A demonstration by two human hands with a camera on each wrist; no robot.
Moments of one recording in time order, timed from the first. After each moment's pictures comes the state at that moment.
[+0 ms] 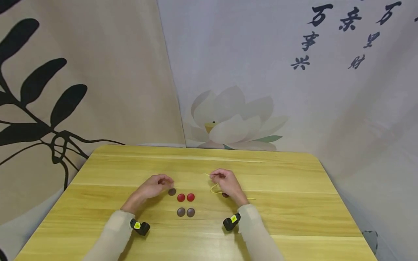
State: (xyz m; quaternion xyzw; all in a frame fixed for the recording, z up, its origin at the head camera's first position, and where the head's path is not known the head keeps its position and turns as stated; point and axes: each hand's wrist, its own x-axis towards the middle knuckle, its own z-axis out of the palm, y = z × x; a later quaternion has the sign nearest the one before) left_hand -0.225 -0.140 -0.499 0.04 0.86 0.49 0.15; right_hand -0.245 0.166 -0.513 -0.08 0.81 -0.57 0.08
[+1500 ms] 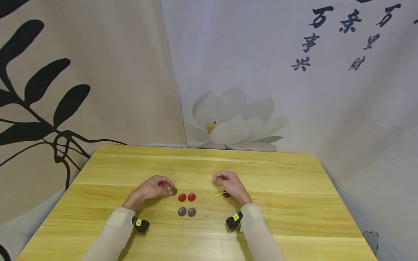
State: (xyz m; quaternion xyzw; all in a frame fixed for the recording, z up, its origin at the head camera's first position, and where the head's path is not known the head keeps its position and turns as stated) left_hand -0.227 -0.147 -0.497 0.06 0.86 0.47 0.18; right_hand -0.244 0.177 -0.518 -0.05 0.80 -0.59 0.13
